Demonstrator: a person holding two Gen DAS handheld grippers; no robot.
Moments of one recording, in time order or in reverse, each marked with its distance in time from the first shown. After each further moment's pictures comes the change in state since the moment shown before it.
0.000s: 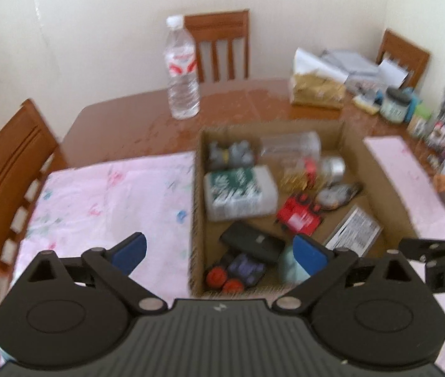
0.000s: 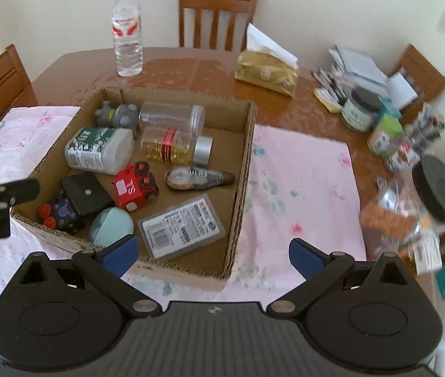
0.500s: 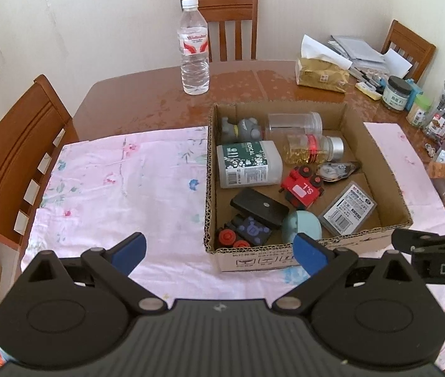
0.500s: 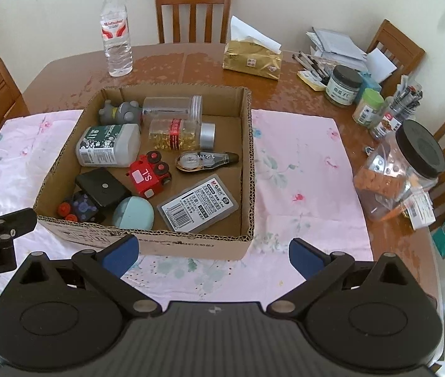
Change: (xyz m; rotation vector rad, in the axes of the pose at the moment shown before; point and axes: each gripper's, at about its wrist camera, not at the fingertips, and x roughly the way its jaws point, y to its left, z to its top) left arm -0.030 0.015 -0.010 -0.036 0.068 -0.023; right arm -0.030 0.022 -0.012 0.108 0.027 -0.035
